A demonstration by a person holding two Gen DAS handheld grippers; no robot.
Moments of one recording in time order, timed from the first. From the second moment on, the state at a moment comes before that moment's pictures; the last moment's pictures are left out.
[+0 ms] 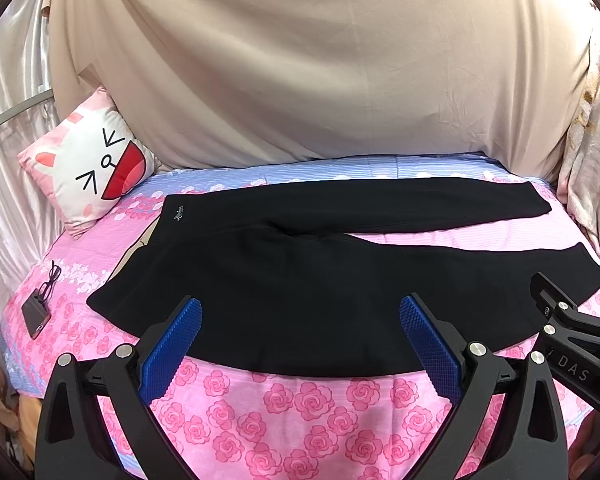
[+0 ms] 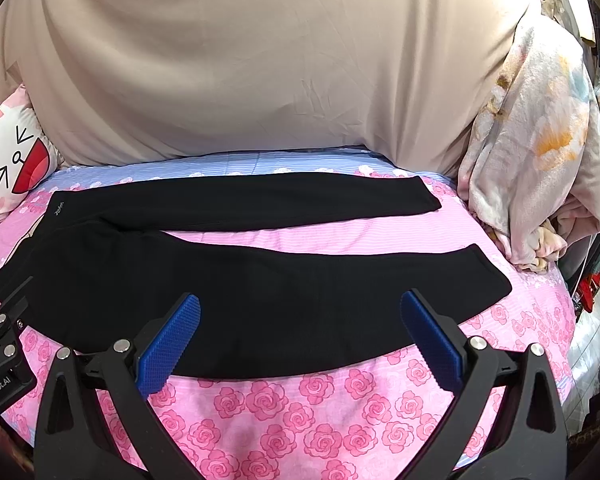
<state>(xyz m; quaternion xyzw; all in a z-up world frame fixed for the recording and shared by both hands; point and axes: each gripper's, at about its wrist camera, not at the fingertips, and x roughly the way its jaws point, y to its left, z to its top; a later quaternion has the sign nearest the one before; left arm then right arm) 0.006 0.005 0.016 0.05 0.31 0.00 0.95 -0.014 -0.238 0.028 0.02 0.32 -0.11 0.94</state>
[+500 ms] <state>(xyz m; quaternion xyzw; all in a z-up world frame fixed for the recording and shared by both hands) 0.006 0.006 0.016 0.05 0.31 0.00 0.95 -0.014 -0.235 0.025 0.02 0.32 -0.11 0.94</state>
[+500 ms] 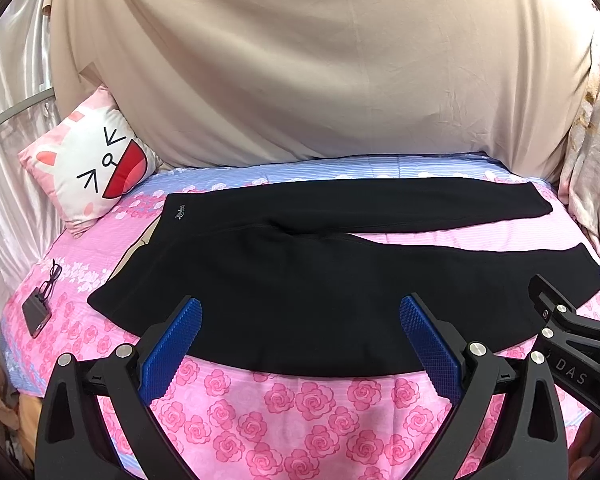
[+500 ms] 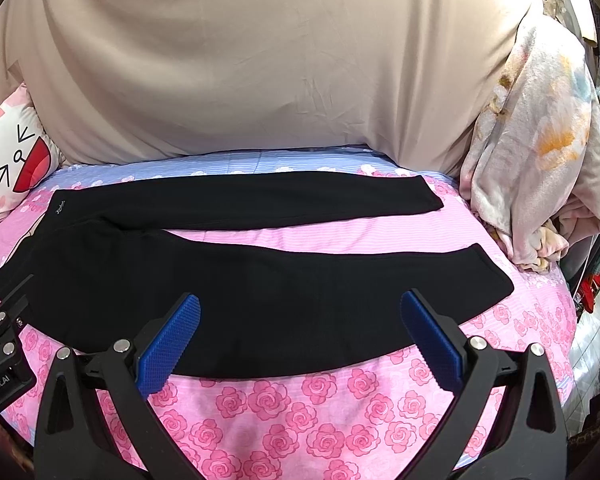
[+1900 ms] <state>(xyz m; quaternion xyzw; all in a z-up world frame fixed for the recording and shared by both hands) 0.075 0.011 0.003 0.05 0.34 -0.01 0.94 0.031 -0.253 0.007 0.02 0.34 -0.10 0.93</state>
